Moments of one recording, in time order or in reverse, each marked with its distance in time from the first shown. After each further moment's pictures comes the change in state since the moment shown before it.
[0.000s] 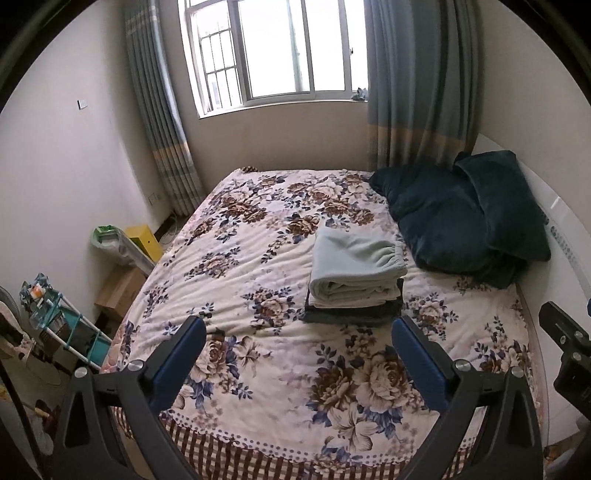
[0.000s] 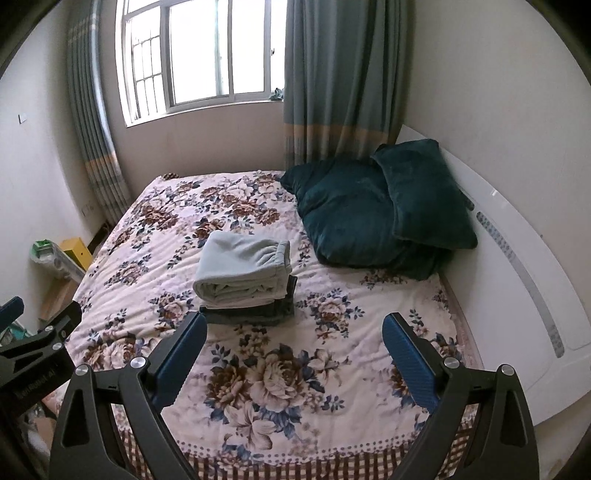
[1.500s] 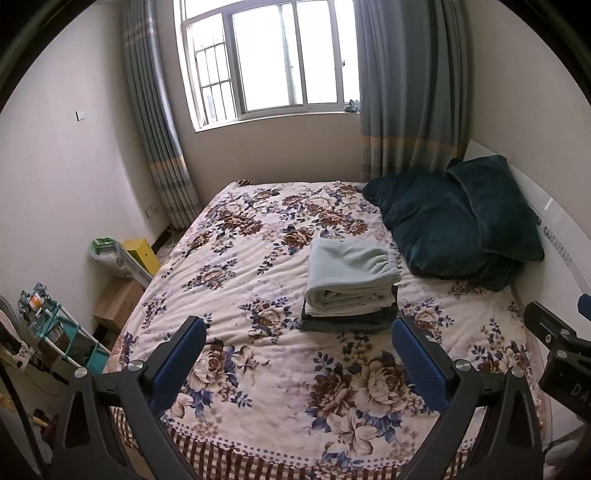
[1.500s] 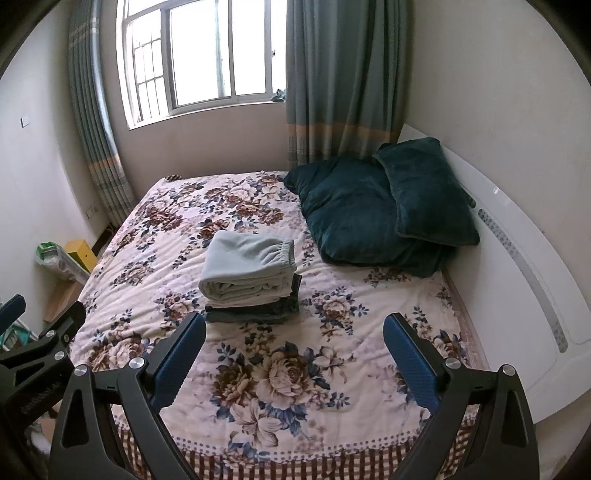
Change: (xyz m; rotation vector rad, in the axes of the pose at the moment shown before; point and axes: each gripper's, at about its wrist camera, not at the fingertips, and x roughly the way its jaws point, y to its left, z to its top) left arm -0.008 -0.006 0.003 0.028 -0.054 -0.020; right arm 0.009 0.003 -0.014 0.006 -0.002 0.015
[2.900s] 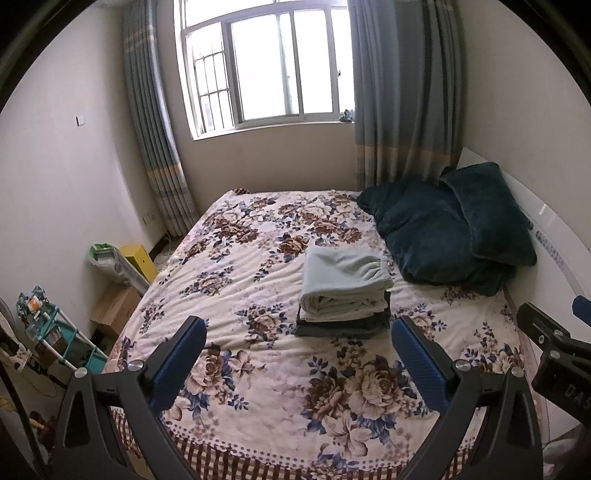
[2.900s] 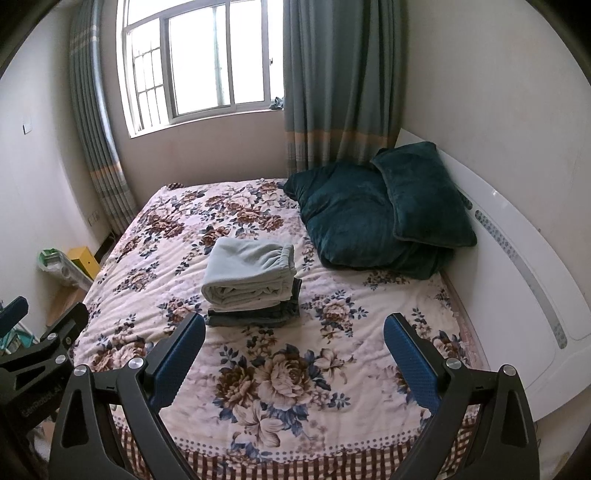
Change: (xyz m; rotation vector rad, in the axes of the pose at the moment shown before) left arm -0.017 -0.007 0.004 -0.008 -0.029 -0.011; right arm -0.002 -0.002 -0.006 0.012 -0.010 -0.002
